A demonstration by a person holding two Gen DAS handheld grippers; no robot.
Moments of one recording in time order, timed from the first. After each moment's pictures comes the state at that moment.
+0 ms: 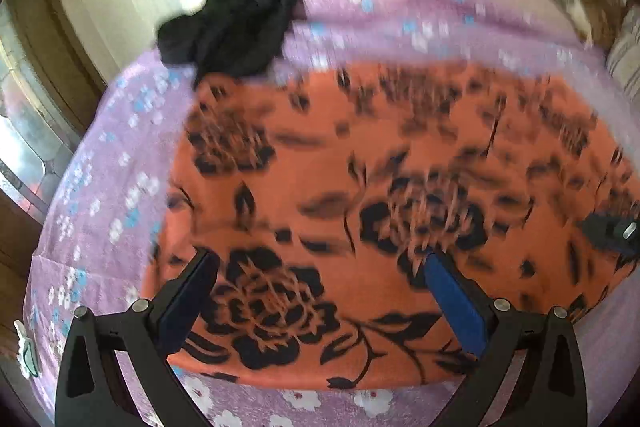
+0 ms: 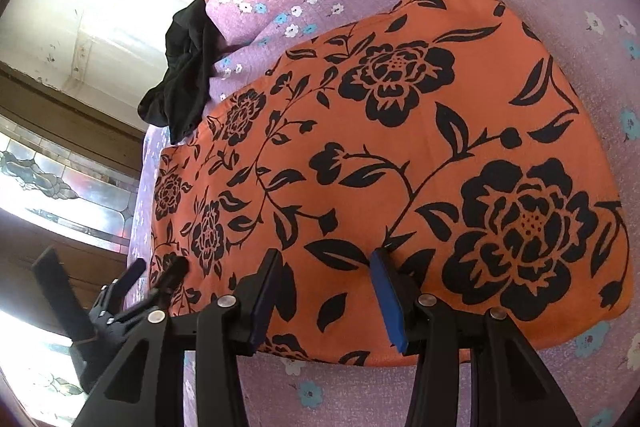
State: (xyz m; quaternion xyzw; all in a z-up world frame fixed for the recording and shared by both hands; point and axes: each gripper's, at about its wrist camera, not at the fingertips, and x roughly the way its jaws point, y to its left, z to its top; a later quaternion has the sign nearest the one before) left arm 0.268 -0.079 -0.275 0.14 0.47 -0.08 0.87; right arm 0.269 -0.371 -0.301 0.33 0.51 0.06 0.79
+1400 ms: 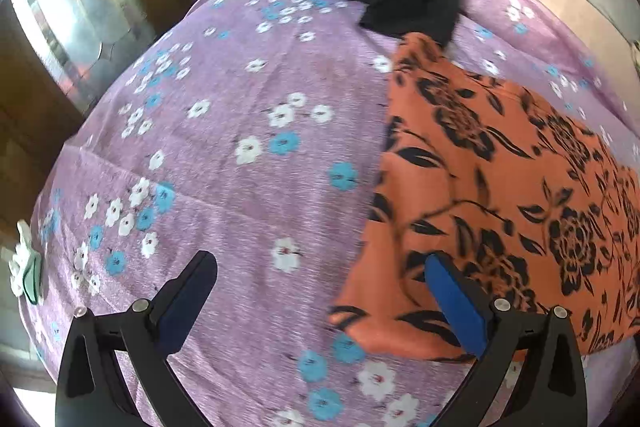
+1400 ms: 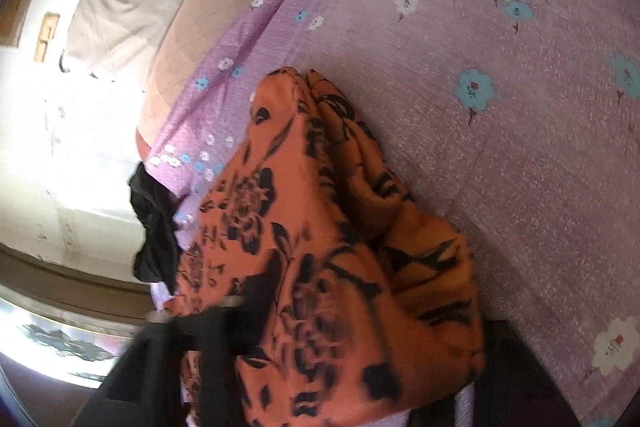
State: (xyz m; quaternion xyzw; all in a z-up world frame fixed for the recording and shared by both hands) left arm 0.302 0.080 -0.266 -0.01 0.52 0.05 0.85; right arm 0.229 -0.455 -0.331 0.52 0.37 -0.11 0.76
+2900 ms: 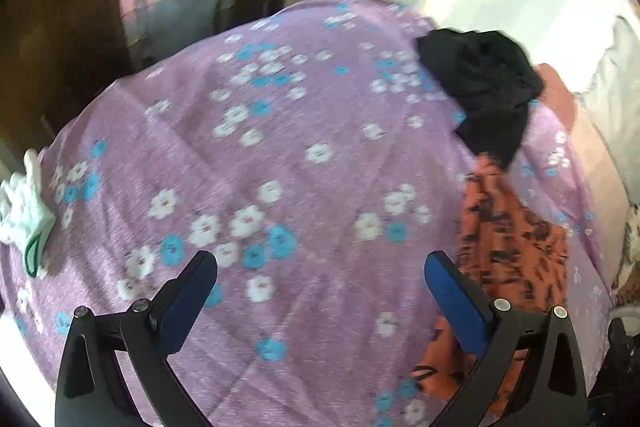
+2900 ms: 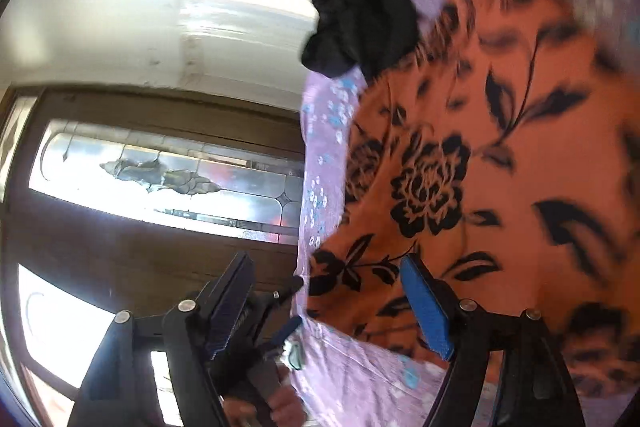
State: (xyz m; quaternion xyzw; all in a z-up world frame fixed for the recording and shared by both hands) left arm 0.302 0.201 -0.228 -0.20 0.46 0.10 0.86; right arm 0.317 -0.189 -0.265 0.48 0.41 0.26 0.73
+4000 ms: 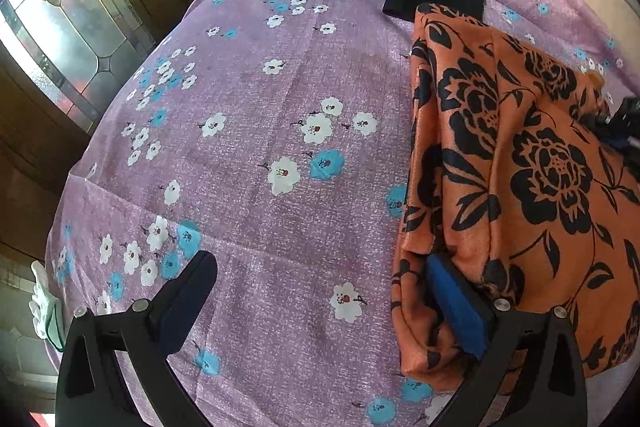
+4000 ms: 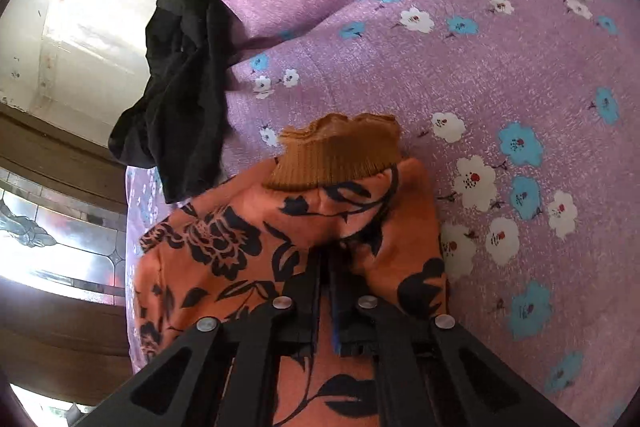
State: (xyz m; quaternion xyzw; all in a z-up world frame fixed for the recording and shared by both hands) left arm 0.340 0.099 -0.284 0.05 0.54 0.06 0.84; right arm 0.489 -0.252 -0.303 0.34 0.51 0.03 0.79
